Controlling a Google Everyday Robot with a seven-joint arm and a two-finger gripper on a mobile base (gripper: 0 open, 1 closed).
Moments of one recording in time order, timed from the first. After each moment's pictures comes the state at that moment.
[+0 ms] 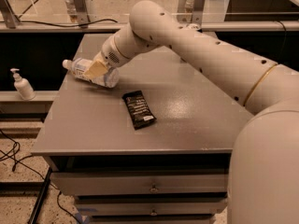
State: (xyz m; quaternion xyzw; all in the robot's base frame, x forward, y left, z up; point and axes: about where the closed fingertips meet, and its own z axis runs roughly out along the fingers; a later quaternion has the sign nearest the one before) arm 0.684 0.166 0.859 -0.56 0.71 0.23 0.36
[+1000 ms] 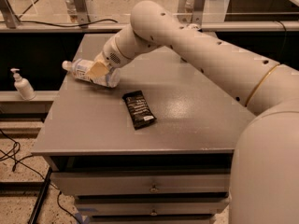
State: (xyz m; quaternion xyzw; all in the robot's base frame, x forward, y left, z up) arm 0.682 0.162 0.859 -0.56 0.71 0.23 0.36
